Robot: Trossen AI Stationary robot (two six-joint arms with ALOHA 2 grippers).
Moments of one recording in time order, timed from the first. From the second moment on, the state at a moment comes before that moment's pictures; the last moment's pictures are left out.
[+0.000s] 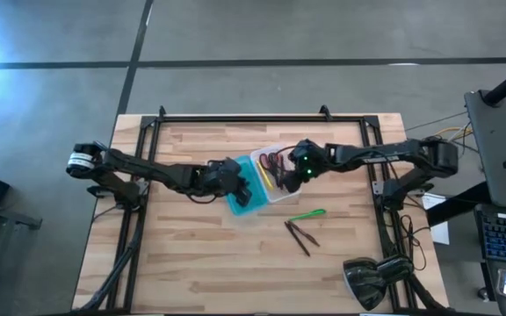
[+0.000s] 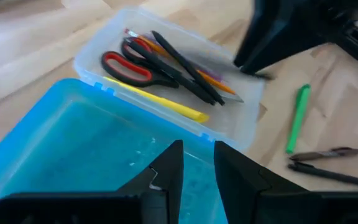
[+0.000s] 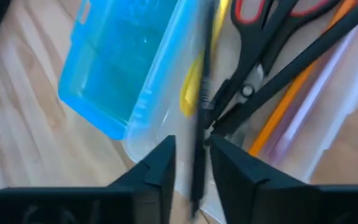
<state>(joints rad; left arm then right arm) -0.06 1.48 0.97 -0.21 -0.39 -0.74 -0.27 1.50 0.79 -0.17 -0.21 0.70</state>
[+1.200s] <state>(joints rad) -0.14 2.08 1.61 -0.27 0.24 0.39 0.04 0.90 0.81 -0.79 0.08 0.54</state>
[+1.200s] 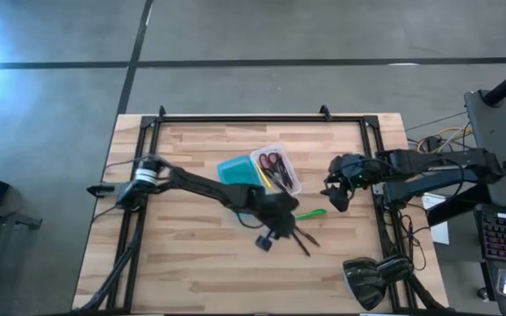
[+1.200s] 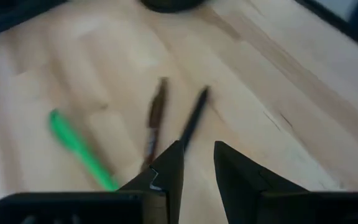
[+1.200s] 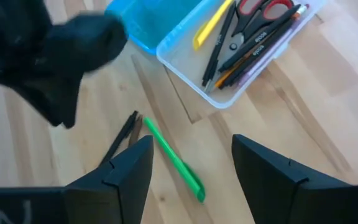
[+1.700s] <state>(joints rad) -0.15 2.26 1.81 -0.35 0.24 0.67 0.04 0.89 0.80 -0.82 0.08 0.52</state>
